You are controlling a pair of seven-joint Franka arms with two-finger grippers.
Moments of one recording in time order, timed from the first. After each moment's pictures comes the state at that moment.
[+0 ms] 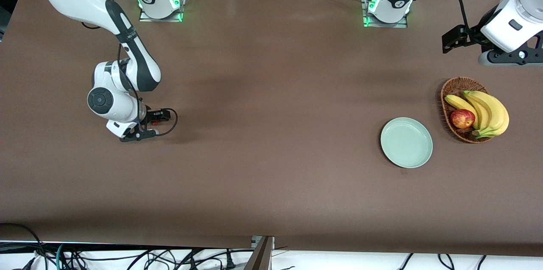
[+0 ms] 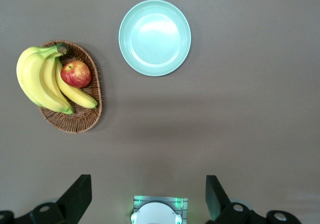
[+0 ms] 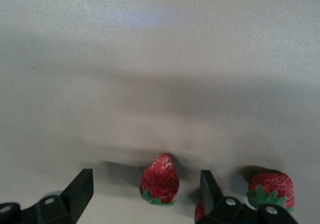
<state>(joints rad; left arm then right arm) -0.01 -0.01 -0.09 -1.57 0.04 1.38 -0.11 0.10 0.51 0.02 -2.02 -0.02 2.40 -0.05</state>
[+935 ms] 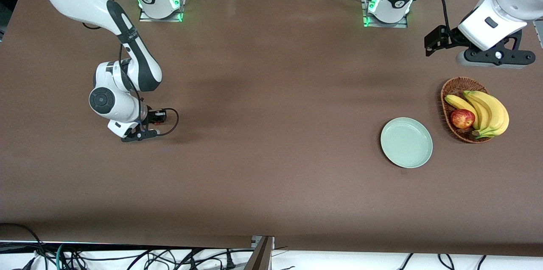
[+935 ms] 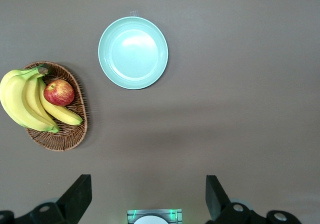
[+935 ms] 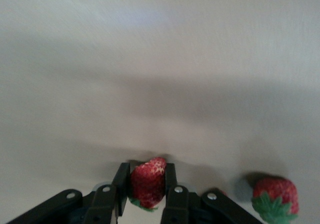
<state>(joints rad) -0.02 -0.03 -0.16 -1.59 0.02 1.44 -0.10 0.10 0.51 0.04 -2.00 -0.02 2.40 -0.05</state>
